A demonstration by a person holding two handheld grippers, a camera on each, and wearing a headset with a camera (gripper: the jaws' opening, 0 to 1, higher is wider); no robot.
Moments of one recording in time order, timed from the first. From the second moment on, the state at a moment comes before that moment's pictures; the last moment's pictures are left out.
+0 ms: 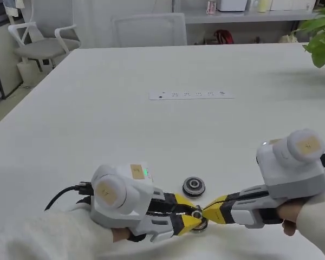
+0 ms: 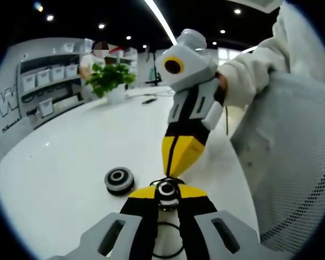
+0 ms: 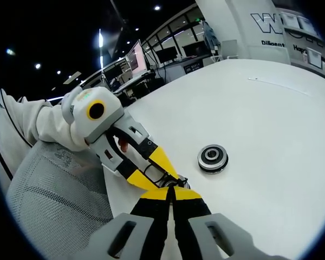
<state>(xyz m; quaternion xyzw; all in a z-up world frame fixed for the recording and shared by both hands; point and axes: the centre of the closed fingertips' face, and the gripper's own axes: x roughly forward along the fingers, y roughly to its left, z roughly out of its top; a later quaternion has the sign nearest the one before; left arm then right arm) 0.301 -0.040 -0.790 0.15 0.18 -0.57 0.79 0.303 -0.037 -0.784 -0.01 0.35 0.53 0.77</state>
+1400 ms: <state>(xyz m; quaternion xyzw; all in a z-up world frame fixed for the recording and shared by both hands) 0.300 -0.043 -0.792 0.16 0.17 -0.57 0.79 0.306 -0.039 -0.782 0.01 0.36 0.52 0.78</state>
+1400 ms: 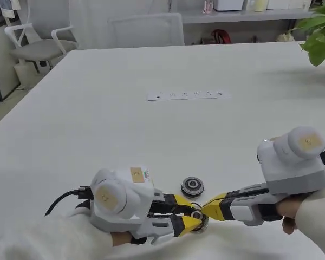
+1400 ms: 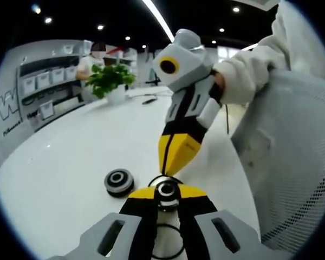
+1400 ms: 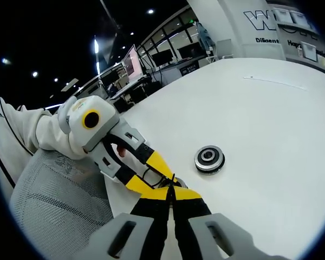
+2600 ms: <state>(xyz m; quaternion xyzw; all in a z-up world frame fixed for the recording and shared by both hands) 0.309 -0.035 -0.763 0.18 0.15 -0.55 0.80 0.306 -0.040 -0.777 0.03 0.36 0.51 0.78</state>
